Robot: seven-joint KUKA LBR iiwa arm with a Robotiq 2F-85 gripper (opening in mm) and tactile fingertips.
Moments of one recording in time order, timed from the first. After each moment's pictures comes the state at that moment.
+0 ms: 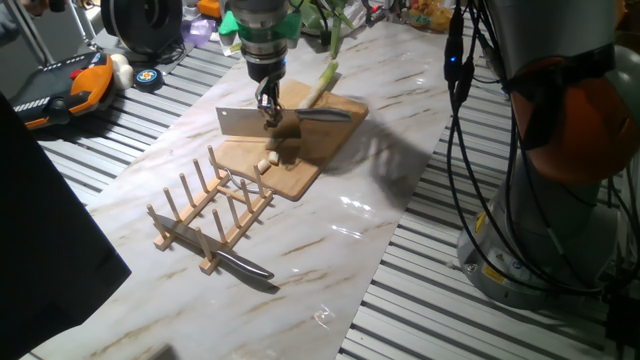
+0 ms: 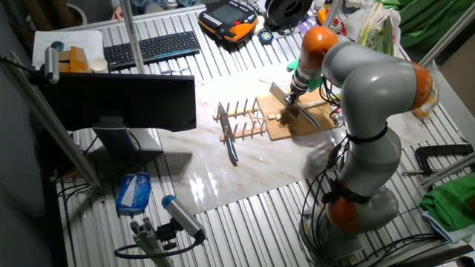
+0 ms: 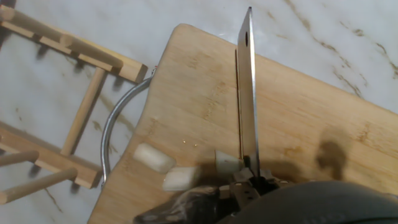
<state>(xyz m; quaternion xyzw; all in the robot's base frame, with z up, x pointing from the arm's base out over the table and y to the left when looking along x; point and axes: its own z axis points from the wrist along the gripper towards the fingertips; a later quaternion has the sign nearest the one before) 0.546 -0.064 0.092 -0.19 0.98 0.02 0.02</state>
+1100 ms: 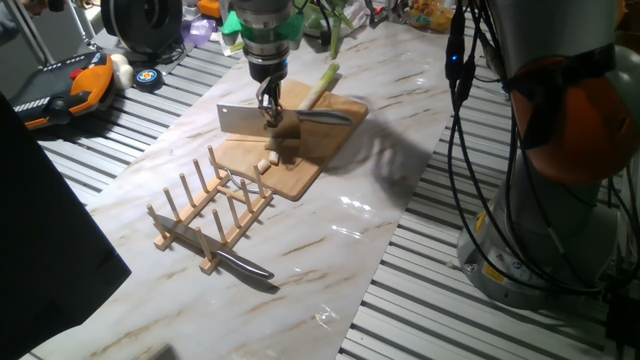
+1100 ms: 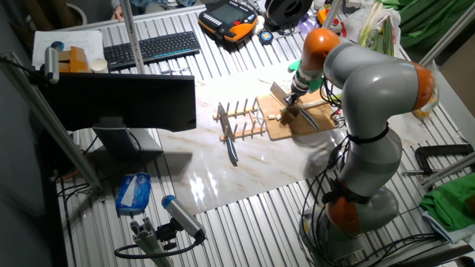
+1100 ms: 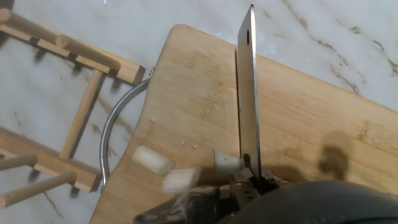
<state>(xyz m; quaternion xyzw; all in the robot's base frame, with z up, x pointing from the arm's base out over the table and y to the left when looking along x) 0.549 -0.063 0.092 -0.18 0.98 0.02 0.02</state>
